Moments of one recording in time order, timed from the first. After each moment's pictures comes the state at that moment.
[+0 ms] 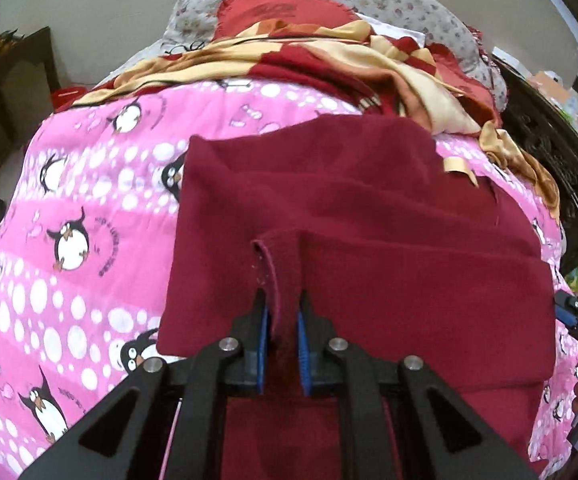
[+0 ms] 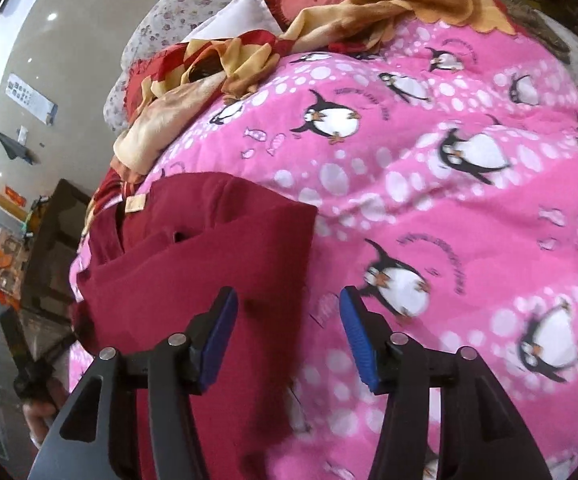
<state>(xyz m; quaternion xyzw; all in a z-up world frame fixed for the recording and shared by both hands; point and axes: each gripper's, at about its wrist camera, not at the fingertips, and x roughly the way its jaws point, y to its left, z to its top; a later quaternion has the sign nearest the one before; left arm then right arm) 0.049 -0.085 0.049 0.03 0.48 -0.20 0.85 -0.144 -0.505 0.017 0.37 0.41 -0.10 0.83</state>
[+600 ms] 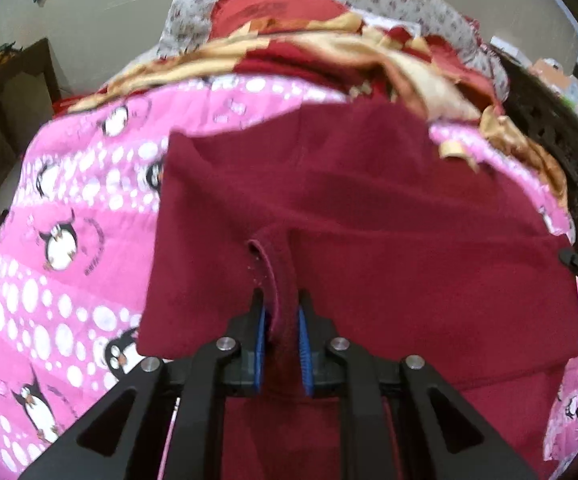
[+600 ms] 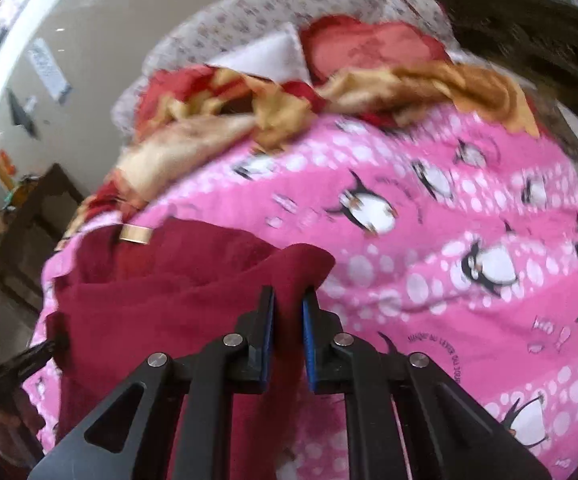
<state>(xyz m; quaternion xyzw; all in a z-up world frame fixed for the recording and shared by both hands) 0.040 -0.107 0.036 0.06 0.48 -0.19 0.85 -0.113 -0.497 0.038 0.26 0.38 -0.13 0.88</state>
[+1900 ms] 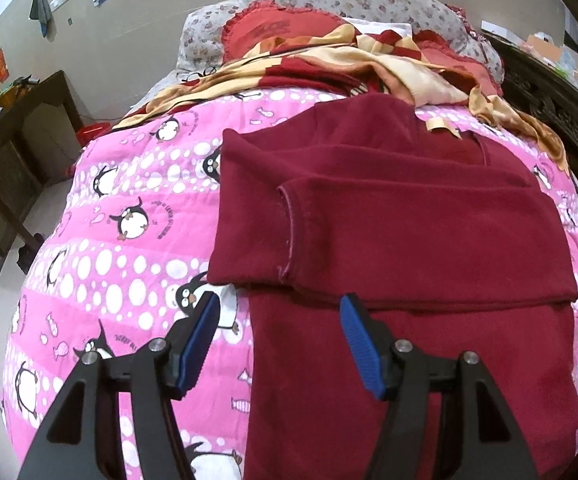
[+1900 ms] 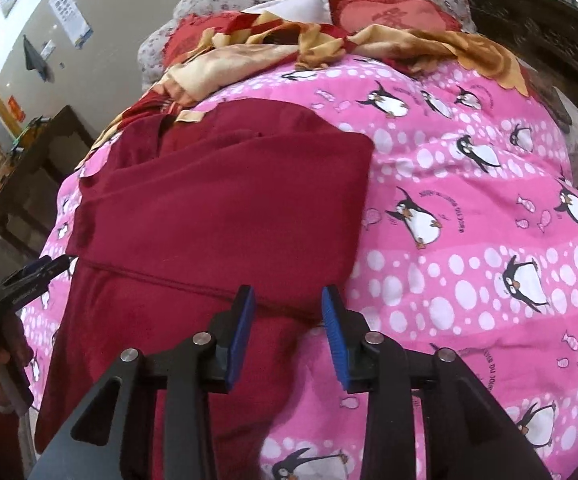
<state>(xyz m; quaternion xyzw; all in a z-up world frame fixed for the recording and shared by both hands) -0.023 -0.071 0.064 0.12 0.44 -0.16 0.88 -0.192 -0.411 0.042 0.22 0.44 -0.09 0.86</state>
